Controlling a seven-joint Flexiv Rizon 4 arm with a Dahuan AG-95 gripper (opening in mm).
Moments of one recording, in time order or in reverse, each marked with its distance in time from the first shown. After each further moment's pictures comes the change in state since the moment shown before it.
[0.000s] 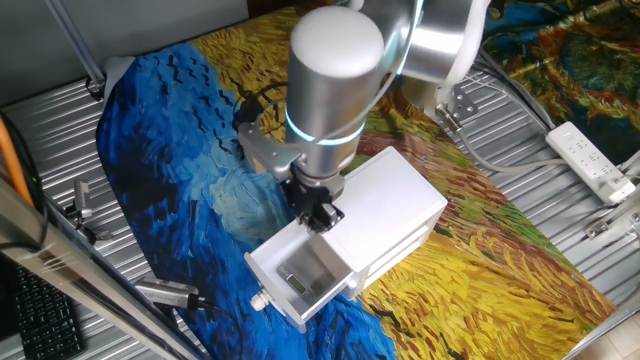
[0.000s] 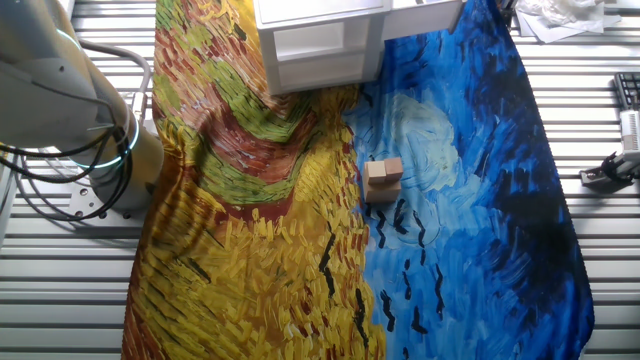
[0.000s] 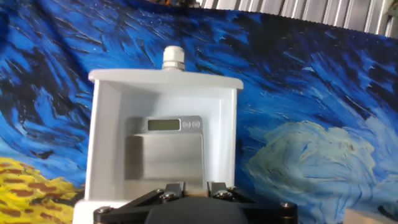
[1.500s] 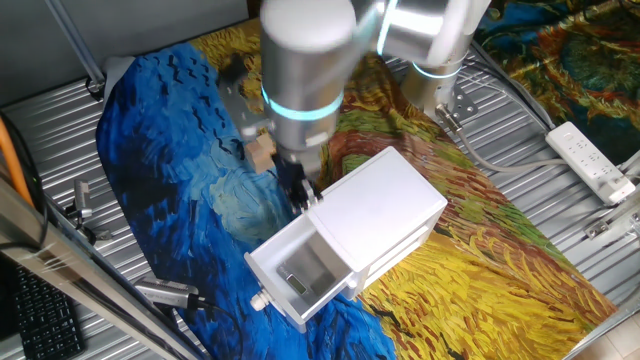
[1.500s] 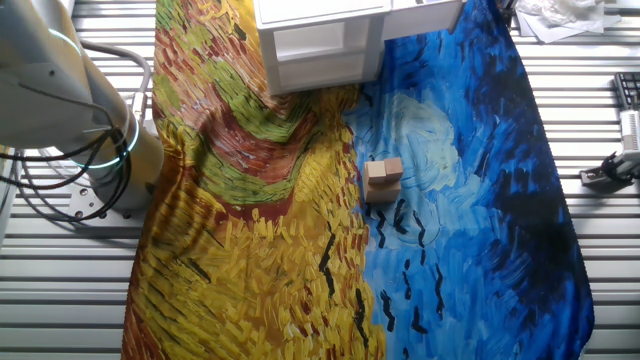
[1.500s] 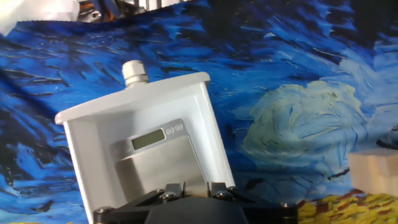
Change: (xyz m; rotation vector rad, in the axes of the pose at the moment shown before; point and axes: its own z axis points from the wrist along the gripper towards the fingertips) arm 0.020 -0.070 -0.024 -0.025 0.015 0.208
